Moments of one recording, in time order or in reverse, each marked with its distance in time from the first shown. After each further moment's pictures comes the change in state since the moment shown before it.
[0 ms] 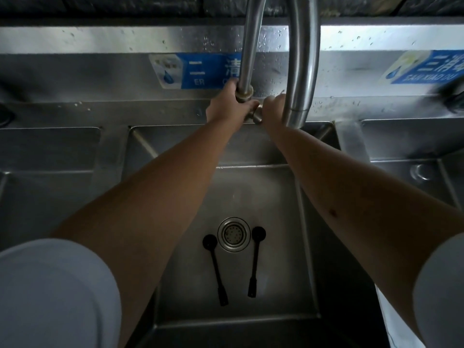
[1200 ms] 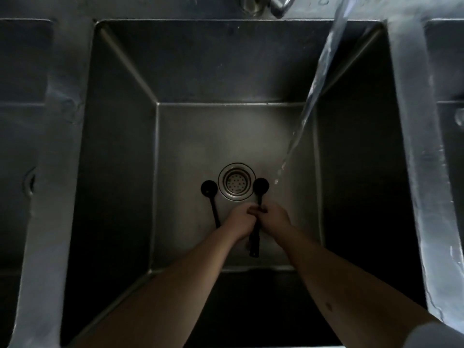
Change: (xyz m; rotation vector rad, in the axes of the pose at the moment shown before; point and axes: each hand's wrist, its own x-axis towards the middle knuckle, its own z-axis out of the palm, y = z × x) left_hand -0.284 -0.210 0.135 -0.244 -0.653 -0.581; right_hand -0.271 0.286 0.010 -0.318 -0.614 0.427
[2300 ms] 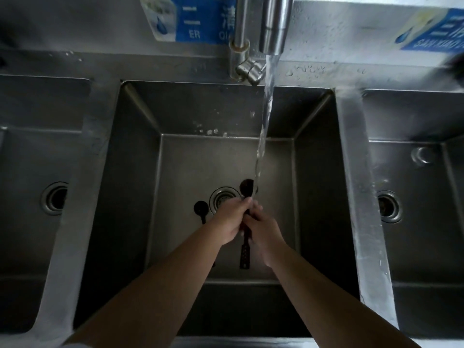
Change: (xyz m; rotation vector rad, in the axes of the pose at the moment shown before) left_hand -0.053 0.101 -0.019 -0.638 -0.078 -0.091; right_hand -0.113 -0.066 -0.067 0.588 -0.057 -0.011
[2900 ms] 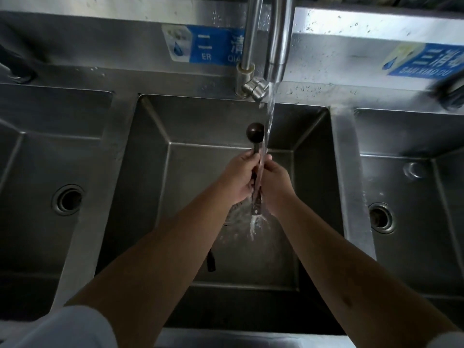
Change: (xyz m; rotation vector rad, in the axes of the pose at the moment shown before) left_hand -0.008 0.102 0.035 -0.147 -0.082 0.315; right_hand -0.004 -0.117 -0.005 0.175 0.008 -0.312
